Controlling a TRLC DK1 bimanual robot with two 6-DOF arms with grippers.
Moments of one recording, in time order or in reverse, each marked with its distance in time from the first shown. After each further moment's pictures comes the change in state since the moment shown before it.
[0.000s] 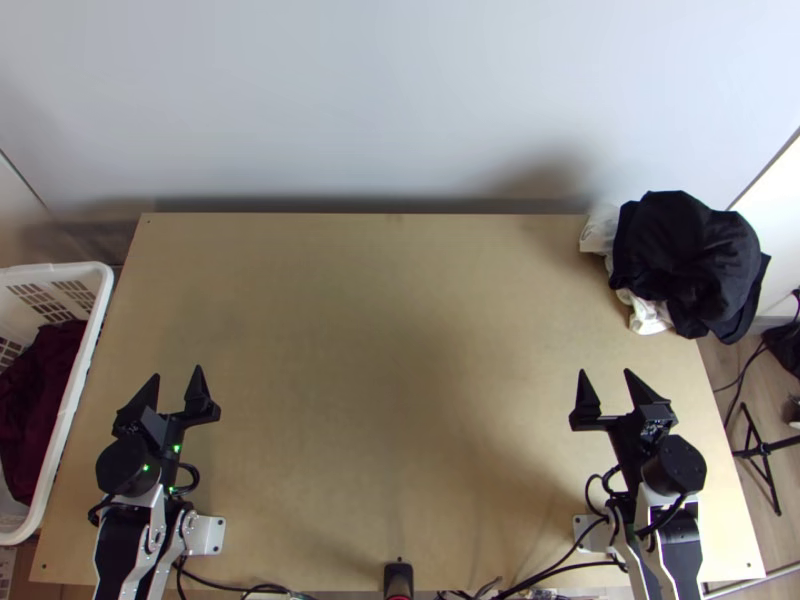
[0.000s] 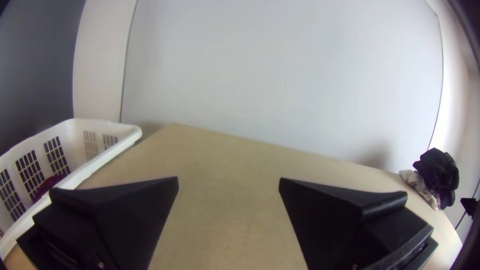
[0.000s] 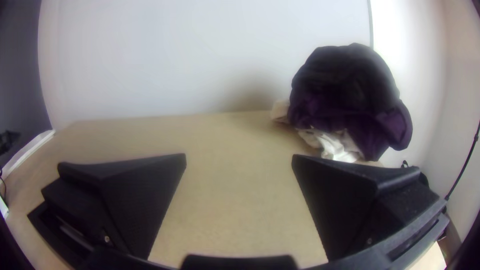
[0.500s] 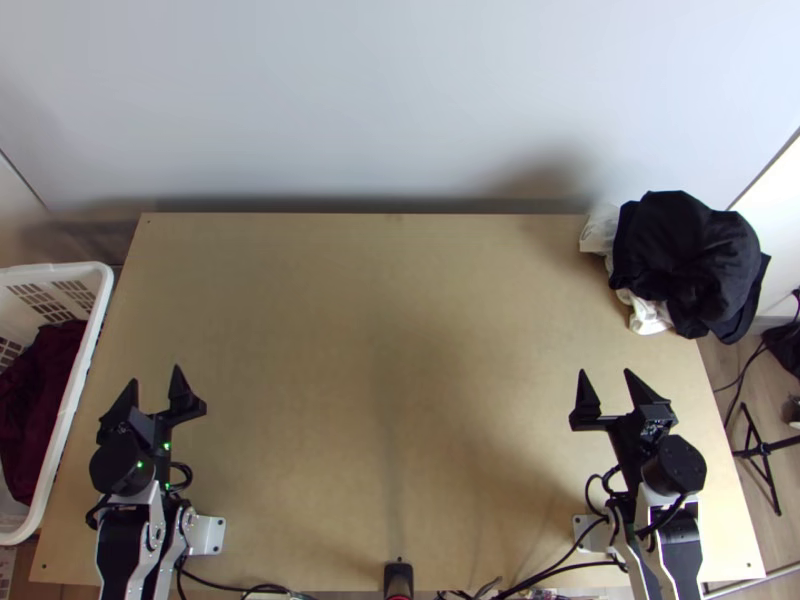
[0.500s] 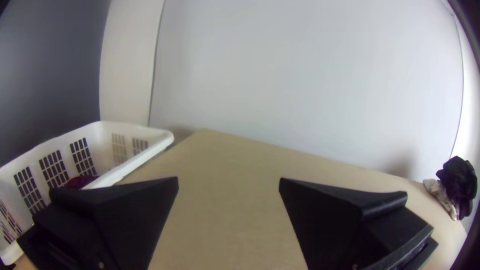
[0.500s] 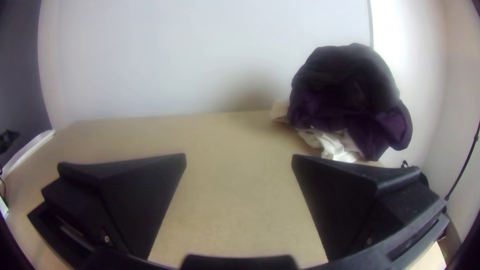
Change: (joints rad) left arm 0.106 0.001 -0.001 0.001 -0.047 0.024; right arm 0.000 0.000 0.000 0.000 0.000 0.000
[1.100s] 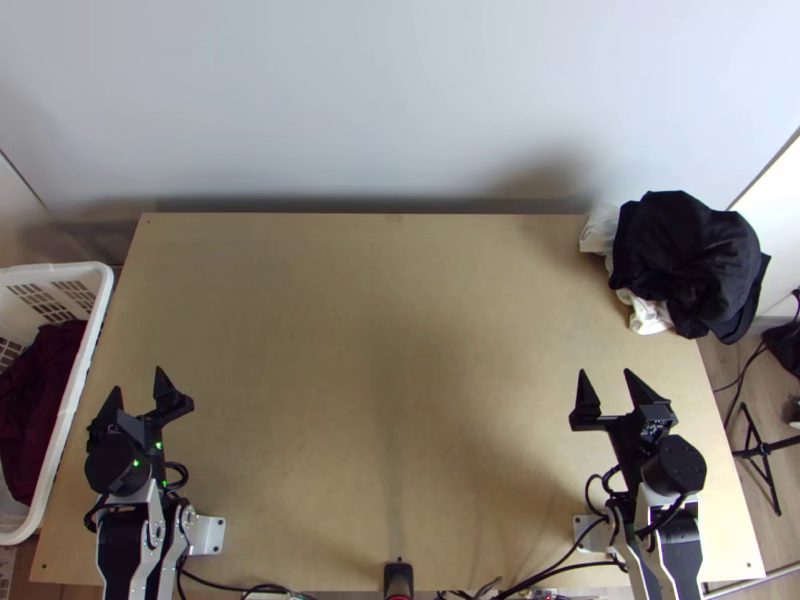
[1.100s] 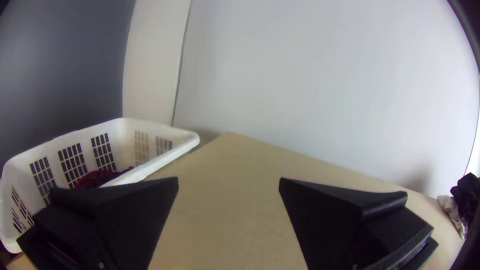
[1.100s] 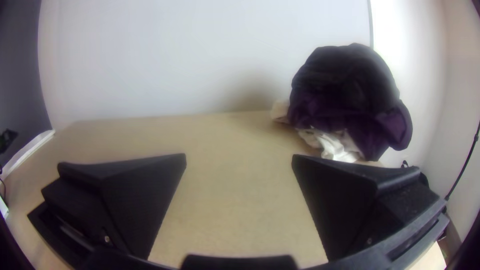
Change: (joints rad) left arm 0.068 -0.001 0.001 -0.005 -0.058 -0.031; right arm 0.000 0.000 0.000 0.000 0.000 0.000
